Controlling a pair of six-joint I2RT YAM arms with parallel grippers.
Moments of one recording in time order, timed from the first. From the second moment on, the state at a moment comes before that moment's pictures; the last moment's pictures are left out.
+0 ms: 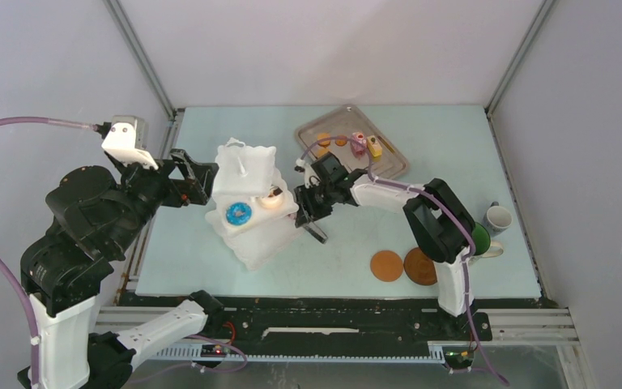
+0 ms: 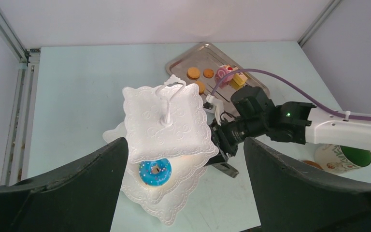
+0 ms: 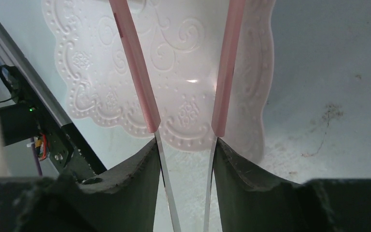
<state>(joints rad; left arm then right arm) -0.60 0.88 1.78 -1.09 -0.31 -0.25 0.75 2.04 1.39 -0.29 -0.48 0.36</state>
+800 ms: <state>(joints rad) -0.59 0.88 1.77 -1.08 -0.31 -0.24 0.57 1.68 1.12 -0.37 -0.49 0.33</state>
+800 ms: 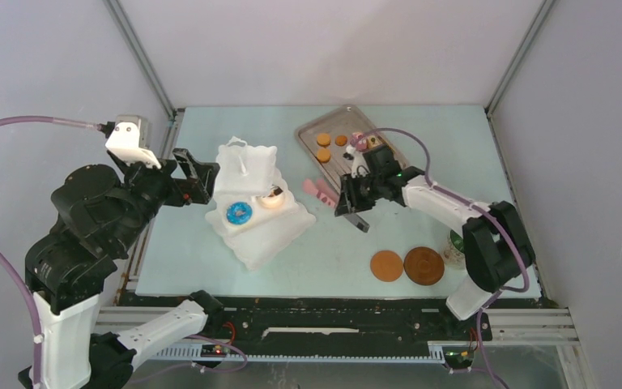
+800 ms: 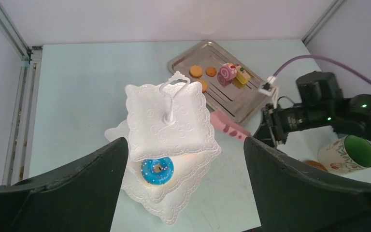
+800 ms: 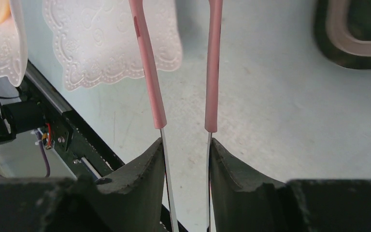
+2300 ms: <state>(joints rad) -0.58 0.87 1.72 -1.06 -0.31 -0.23 0.17 1.91 1.44 -0.60 -0.13 0.03</state>
